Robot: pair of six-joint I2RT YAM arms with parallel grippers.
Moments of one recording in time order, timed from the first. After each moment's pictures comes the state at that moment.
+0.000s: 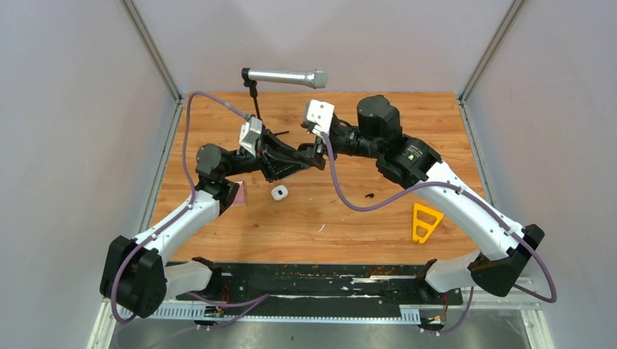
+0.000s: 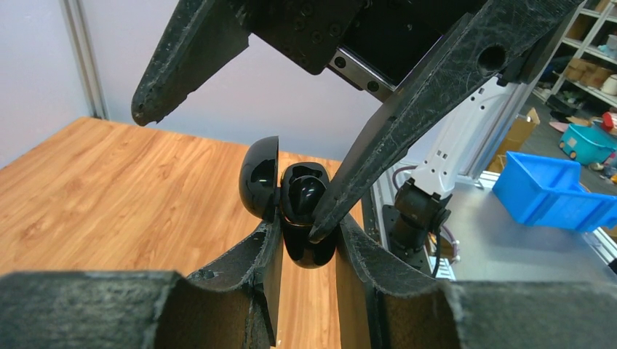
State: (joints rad) left arm -0.44 1.18 0.75 0.92 1.01 -0.58; right arm 0.81 1.37 1.56 -0.39 -0.42 -0.47
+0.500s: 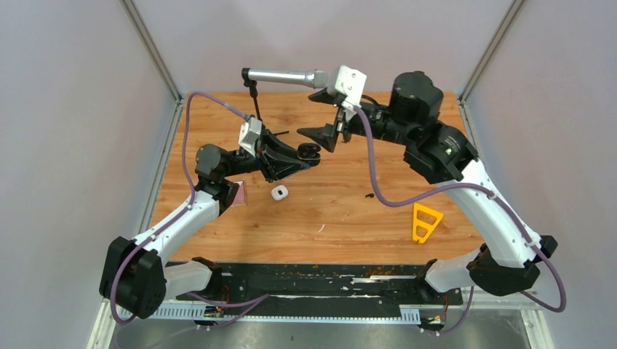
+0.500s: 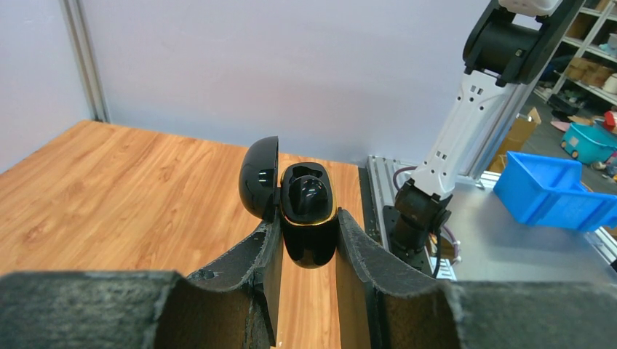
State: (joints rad) left arm -0.44 1.18 0.75 0.92 1.01 -0.57; right arm 0.80 1.40 1.87 -0.51 -0.46 -0.39
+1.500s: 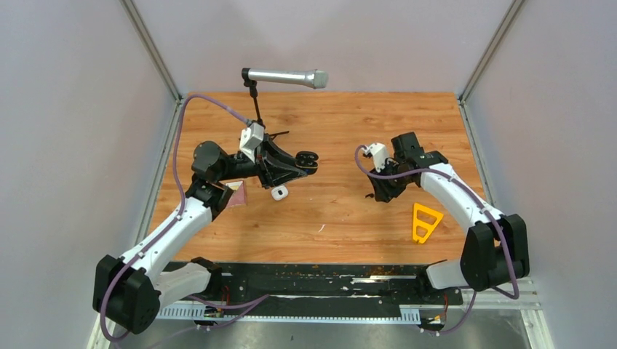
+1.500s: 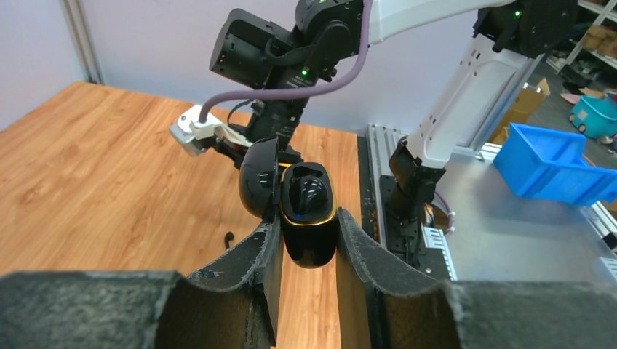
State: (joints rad) left arm -0.44 1.07 0.77 0.61 1.04 -0.42; right arm 0.29 1.39 1.04 -0.81 -0.33 -0.37
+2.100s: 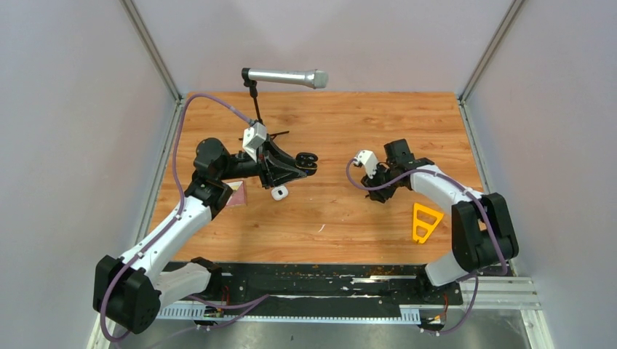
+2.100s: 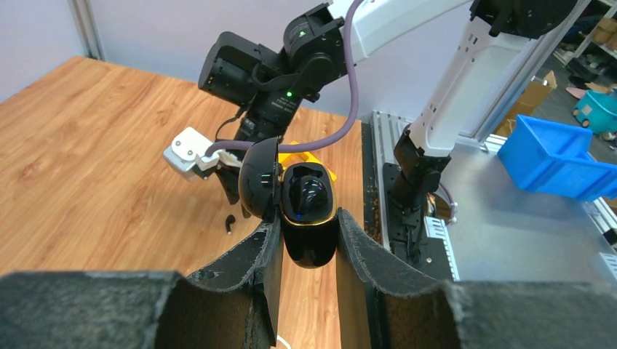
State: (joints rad) left arm -0.43 1.07 0.78 0.49 1.04 -0.36; right arm 0.29 1.51 0.91 -0.52 -0.36 -0.65
